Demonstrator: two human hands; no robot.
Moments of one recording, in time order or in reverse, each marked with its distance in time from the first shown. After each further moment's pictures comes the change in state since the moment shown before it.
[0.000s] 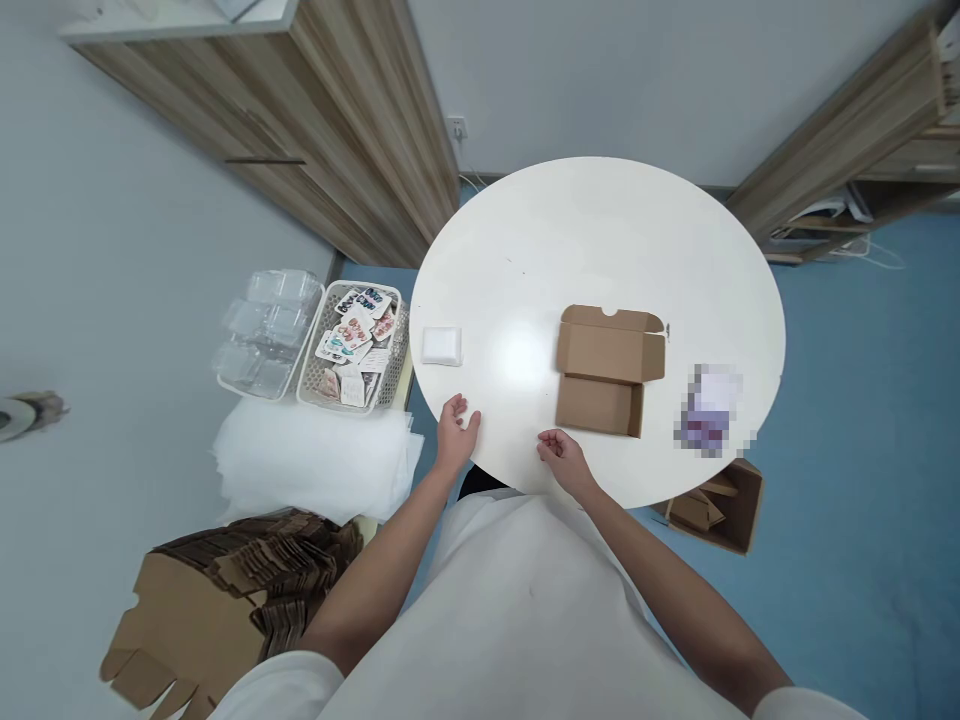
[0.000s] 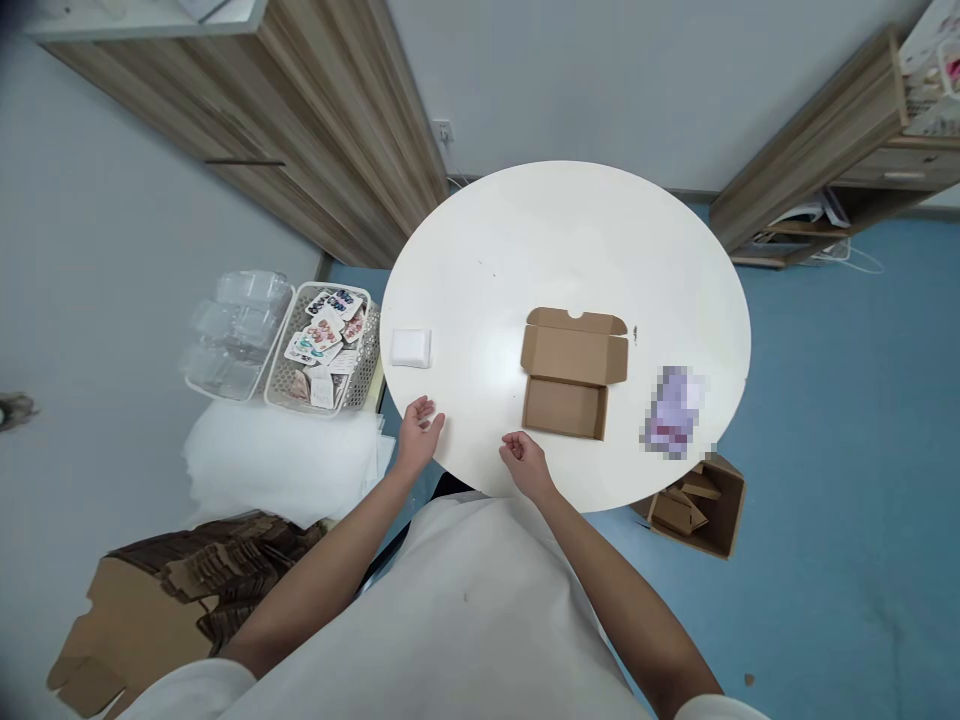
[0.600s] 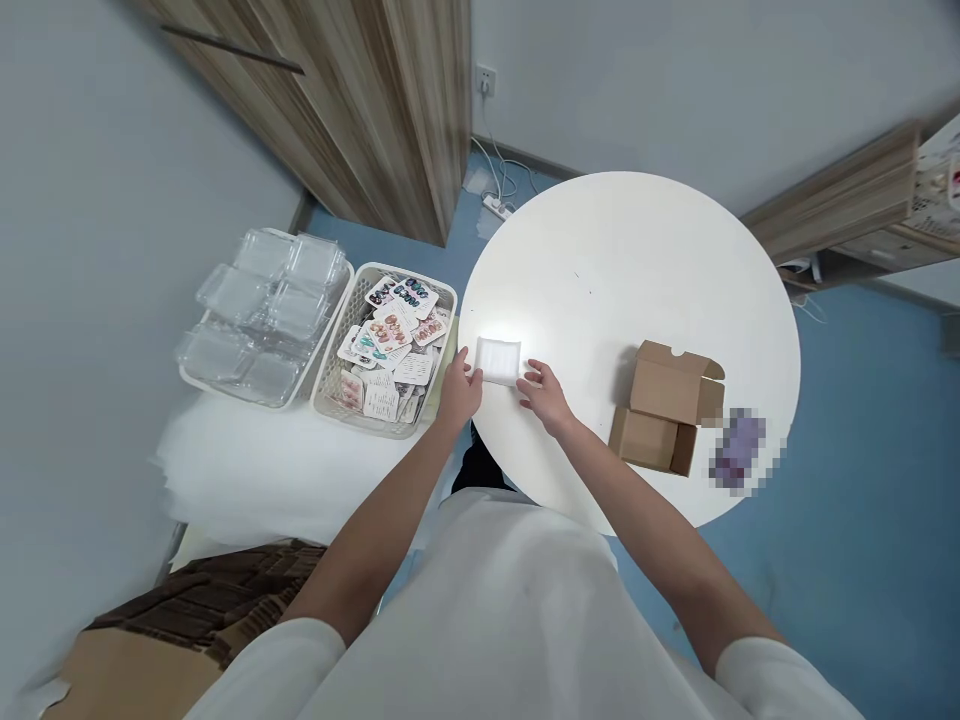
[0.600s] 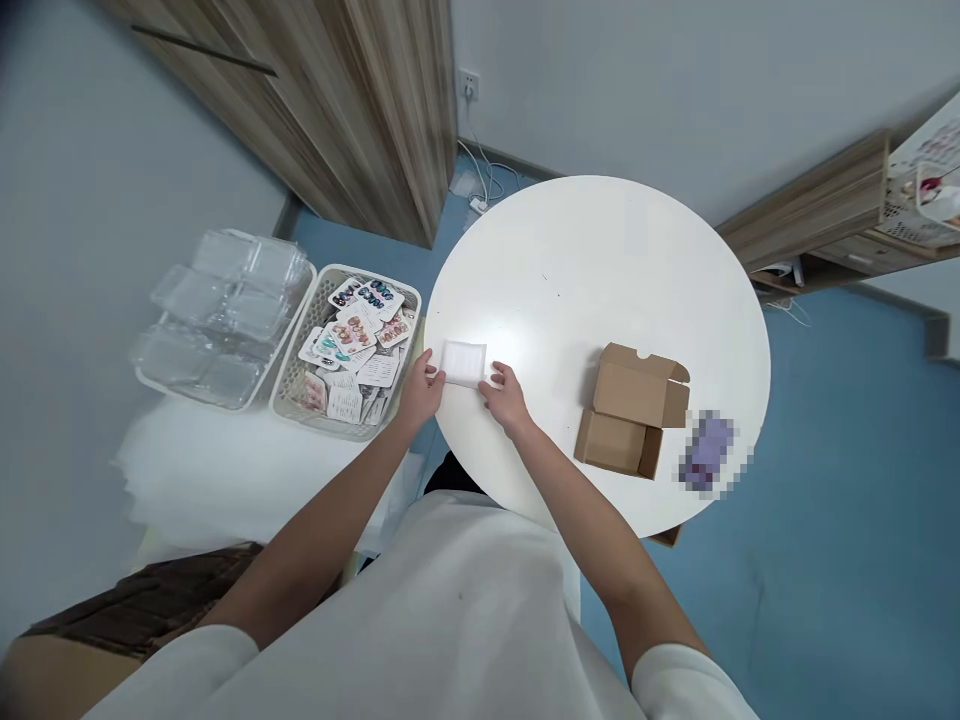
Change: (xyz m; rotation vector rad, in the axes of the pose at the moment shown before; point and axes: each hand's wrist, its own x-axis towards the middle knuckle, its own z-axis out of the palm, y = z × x) left_hand 0.136 0.005 -0.071 0.131 -0.096 0.017; right_hand 0.121 -0.125 0.136 -0.093 0.092 0.147
